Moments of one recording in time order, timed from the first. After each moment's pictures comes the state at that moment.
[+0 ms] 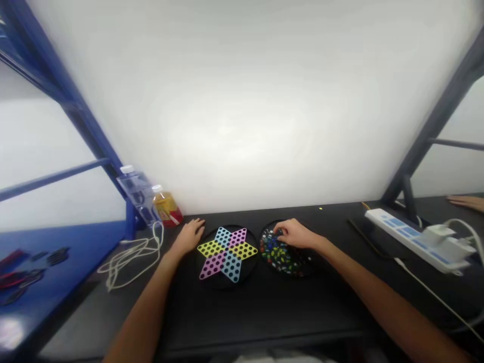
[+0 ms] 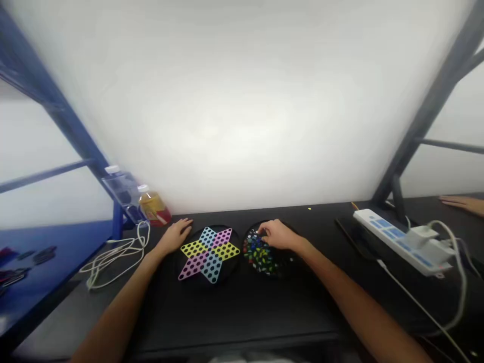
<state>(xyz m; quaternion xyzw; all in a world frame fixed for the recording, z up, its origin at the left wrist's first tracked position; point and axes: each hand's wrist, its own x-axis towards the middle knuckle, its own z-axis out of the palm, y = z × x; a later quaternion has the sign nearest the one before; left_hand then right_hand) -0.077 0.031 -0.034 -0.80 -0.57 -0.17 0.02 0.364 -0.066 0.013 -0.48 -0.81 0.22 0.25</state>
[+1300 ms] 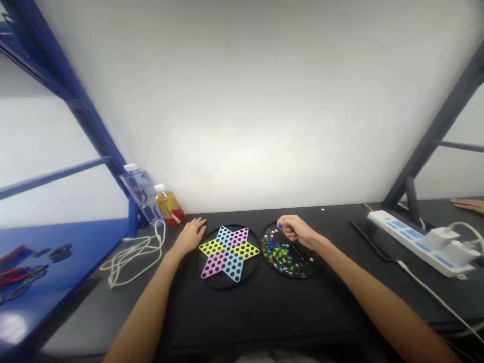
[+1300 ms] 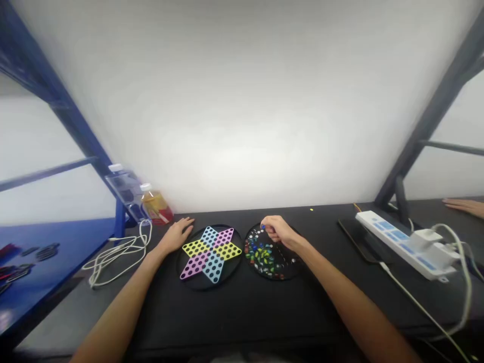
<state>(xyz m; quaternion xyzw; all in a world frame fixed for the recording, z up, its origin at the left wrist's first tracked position) -0.074 0.027 -0.031 -0.80 -0.57 -0.16 0.02 0.355 -0.070 0.023 -0.47 -0.58 0.53 0.39</state>
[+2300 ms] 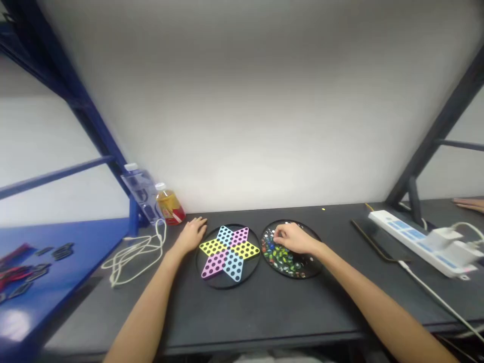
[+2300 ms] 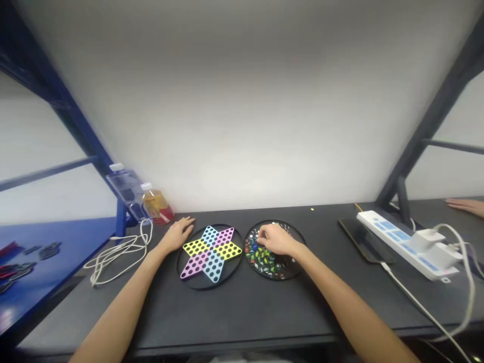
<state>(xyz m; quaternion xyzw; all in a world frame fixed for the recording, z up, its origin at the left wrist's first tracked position) -0.073 0.025 -0.028 -0.80 -0.57 -0.17 0.02 0.346 -0.081 0.017 -0.51 -0.78 0.25 0.26</state>
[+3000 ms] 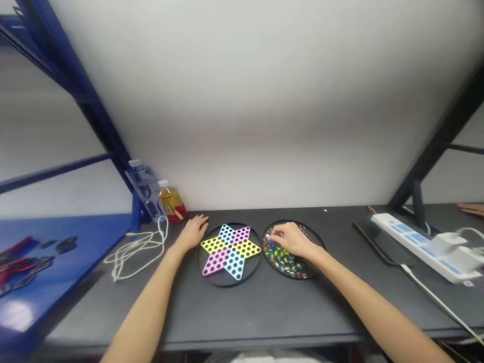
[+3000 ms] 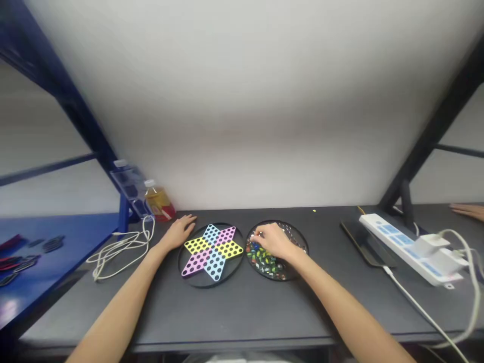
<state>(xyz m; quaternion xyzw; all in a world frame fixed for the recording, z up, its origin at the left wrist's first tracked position) -0.073 0.026 -0.031 -0.81 -0.57 -0.16 0.03 0.328 -0.087 0.021 -0.49 -0.80 0.17 0.29</state>
